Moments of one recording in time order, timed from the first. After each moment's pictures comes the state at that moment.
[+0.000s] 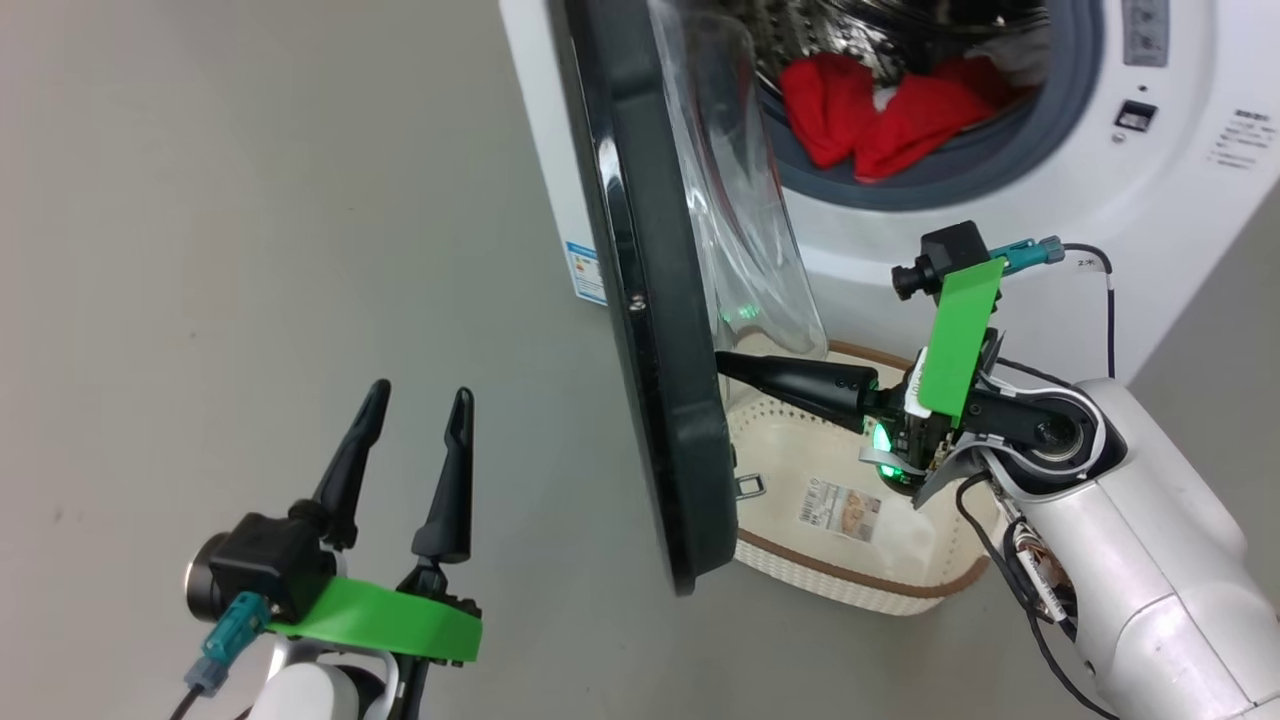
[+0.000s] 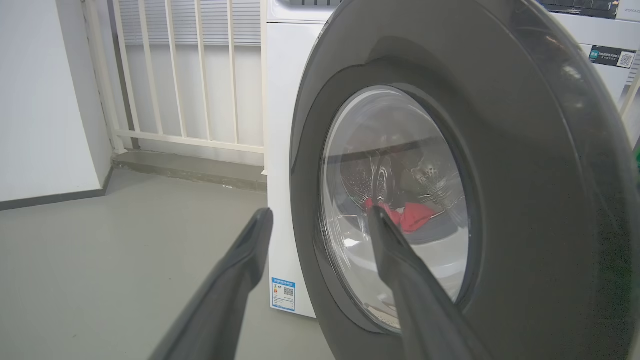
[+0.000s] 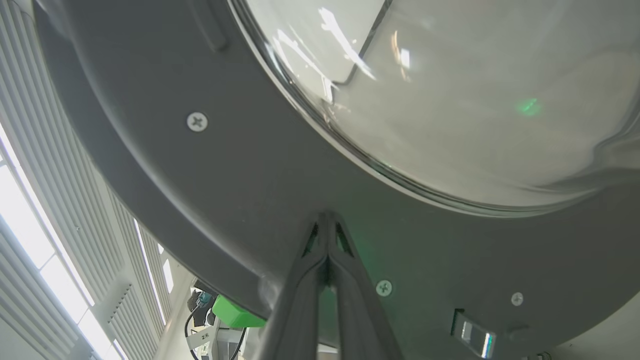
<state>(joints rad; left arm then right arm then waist) -0.26 0.03 -0.13 0.20 -0.27 -0.09 -0.26 -0.68 -0.13 0.33 0.54 1.74 0.12 0.85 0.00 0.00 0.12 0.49</state>
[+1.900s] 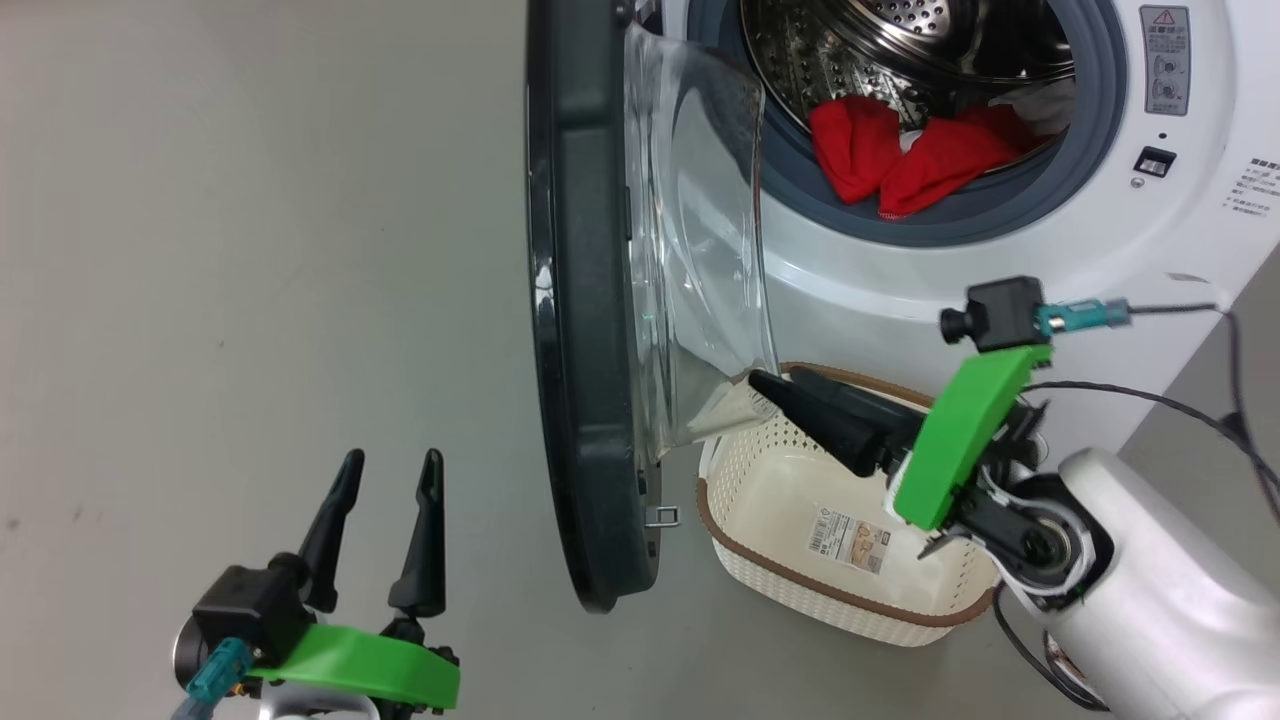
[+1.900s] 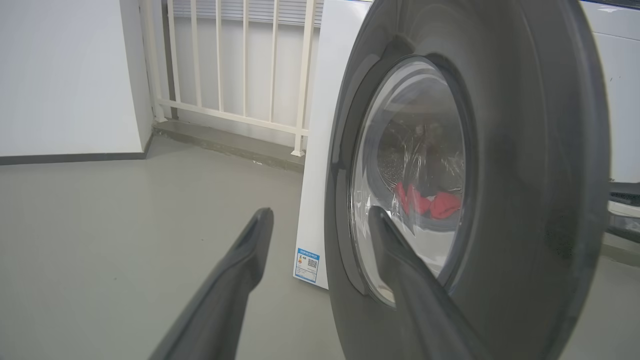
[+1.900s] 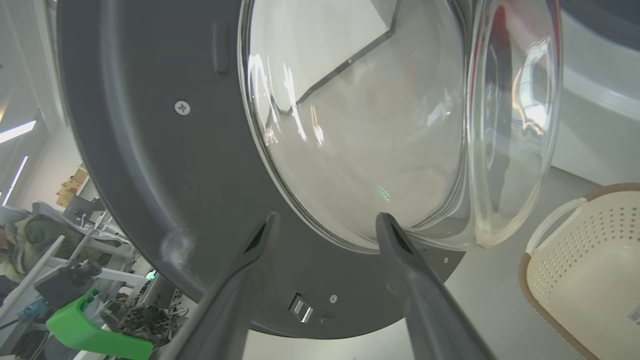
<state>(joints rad) -0.18 0.03 -0.10 0.24 -0.31 -0.06 -0.26 -0.57 -0.28 0.53 0.33 1.36 0.12 0.39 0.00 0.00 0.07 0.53</state>
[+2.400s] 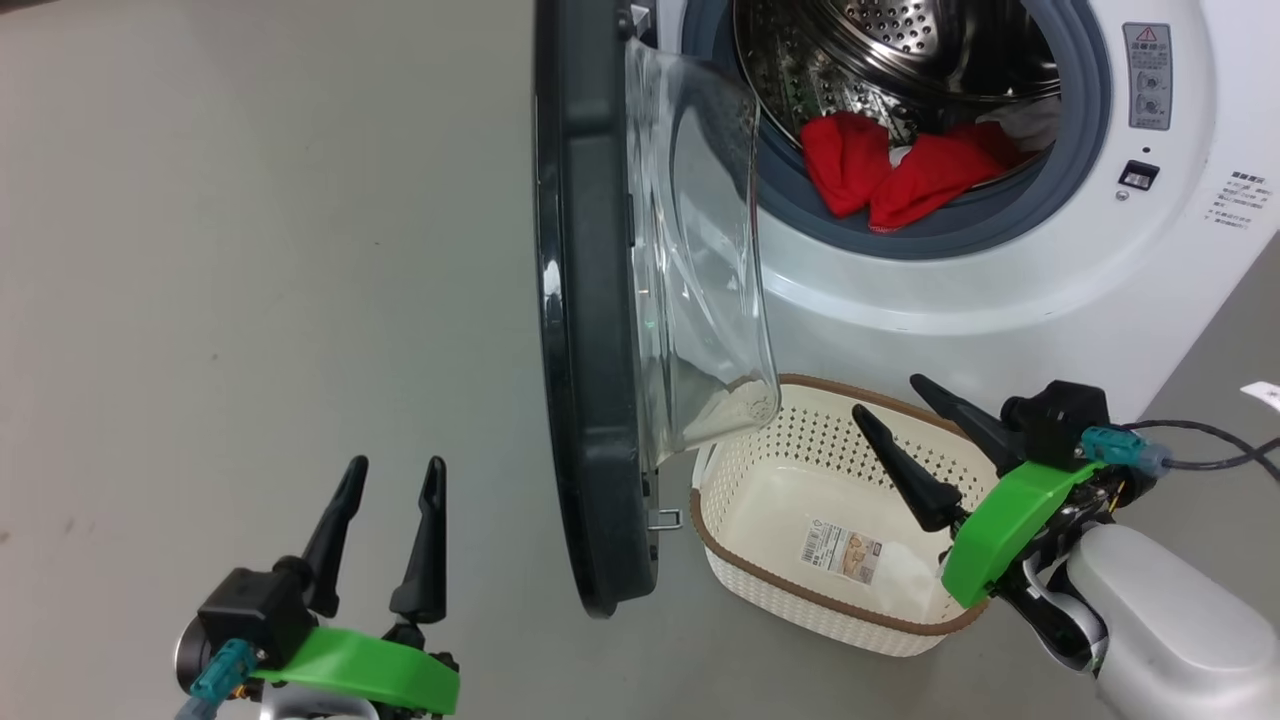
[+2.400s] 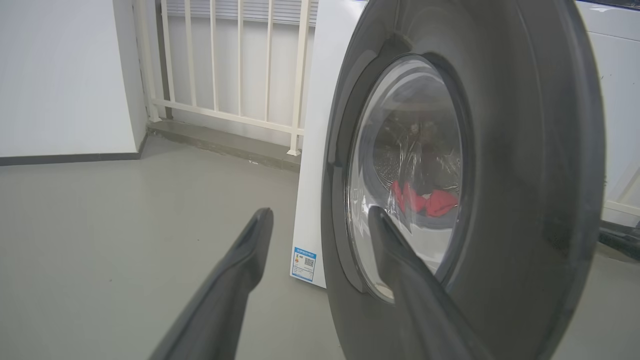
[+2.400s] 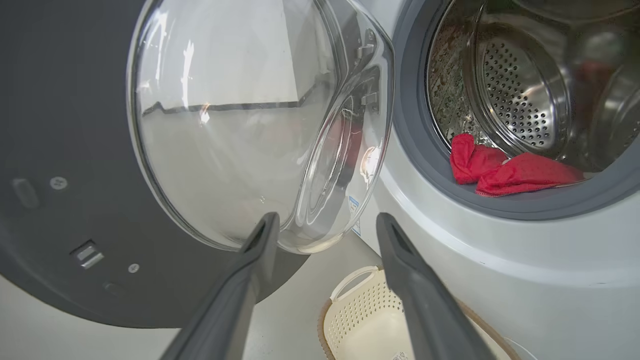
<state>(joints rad) -0.18 0.03 -0.09 0.27 -0.30 -0.08 -0.26 -0.53 -0.38 0.69 0.56 0.79 0.12 -0.22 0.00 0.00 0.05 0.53</state>
